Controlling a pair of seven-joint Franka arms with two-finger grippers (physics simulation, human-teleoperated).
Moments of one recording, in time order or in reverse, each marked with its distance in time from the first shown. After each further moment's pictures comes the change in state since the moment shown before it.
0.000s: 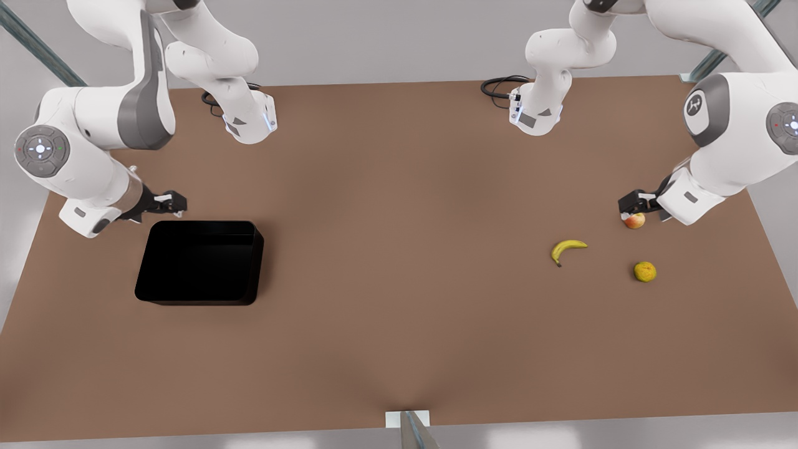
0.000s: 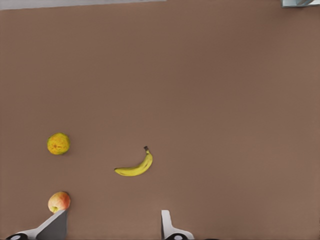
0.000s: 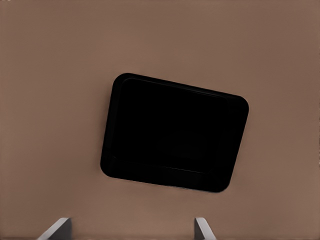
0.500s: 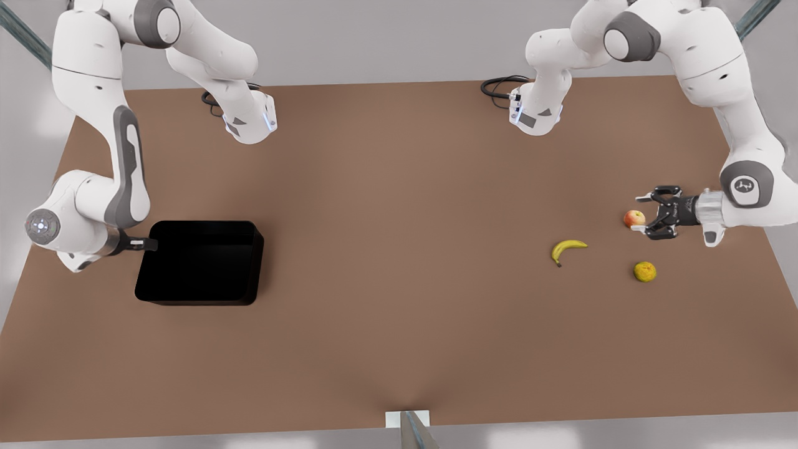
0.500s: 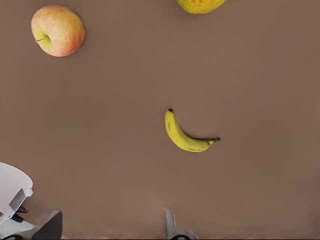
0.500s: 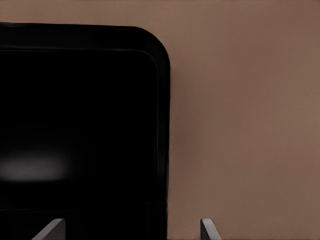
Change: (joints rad) left arm 0.011 0.296 0.594 -0.404 -0.632 -0.055 -0.561; right arm -0.203 0.209 -0.180 -0.425 0.002 0.584 -0.149
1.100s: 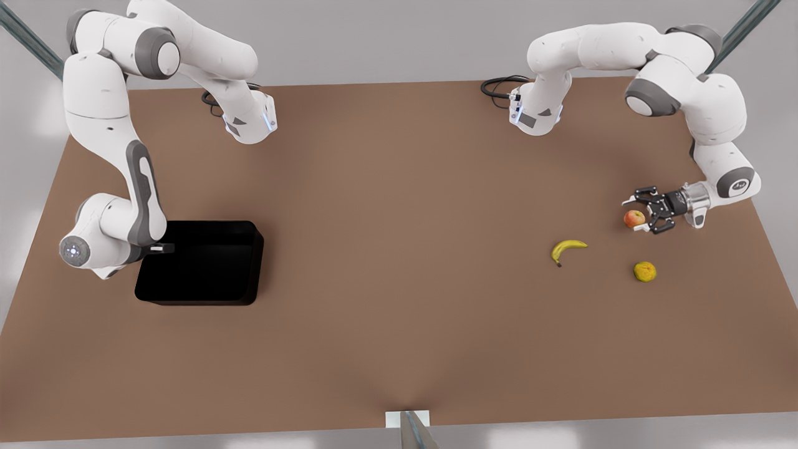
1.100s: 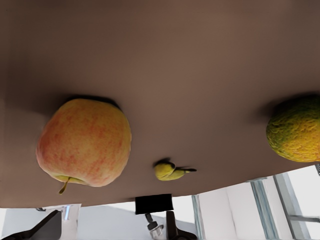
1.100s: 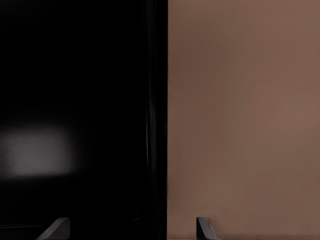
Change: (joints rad) left arm 0.251 0.356 0.066 -0.034 -0.439 -0.162 0.348; right arm -0.003 0.185 -0.013 0.004 0.005 0.028 -0.002
